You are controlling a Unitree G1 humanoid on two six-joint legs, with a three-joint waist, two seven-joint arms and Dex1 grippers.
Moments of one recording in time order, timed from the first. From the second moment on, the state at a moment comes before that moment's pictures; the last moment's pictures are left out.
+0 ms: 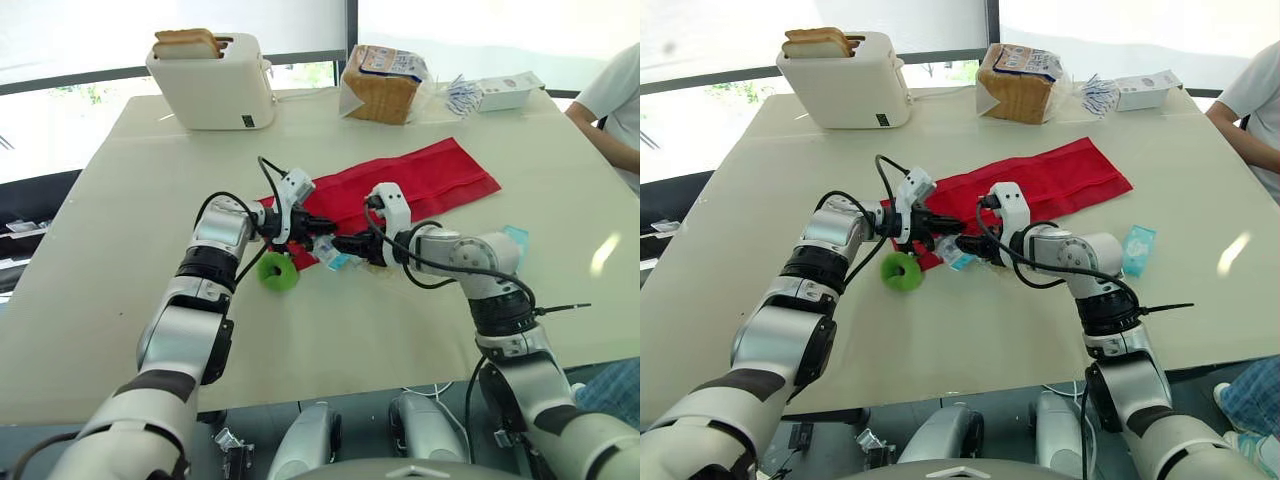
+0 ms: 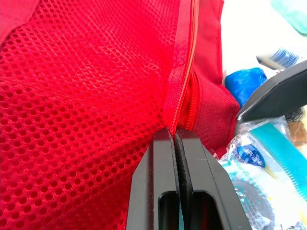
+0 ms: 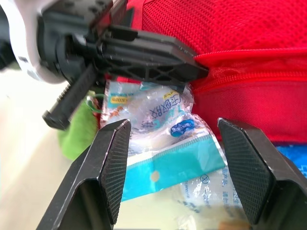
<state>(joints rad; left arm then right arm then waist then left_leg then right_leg) -0.94 0.44 -0.10 0.76 -0.15 0.50 -1.13 -0.74 -0.12 0.17 0.04 0.58 1.13 0.23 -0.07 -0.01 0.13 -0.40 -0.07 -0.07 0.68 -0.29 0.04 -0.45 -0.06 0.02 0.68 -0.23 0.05</state>
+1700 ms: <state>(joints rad) -0.87 0.45 -0.01 0.68 -0.26 0.63 -1.13 -0.85 0.13 -0.24 0.24 0.54 1.18 0.08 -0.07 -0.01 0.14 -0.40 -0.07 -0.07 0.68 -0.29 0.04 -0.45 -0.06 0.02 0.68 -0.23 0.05</state>
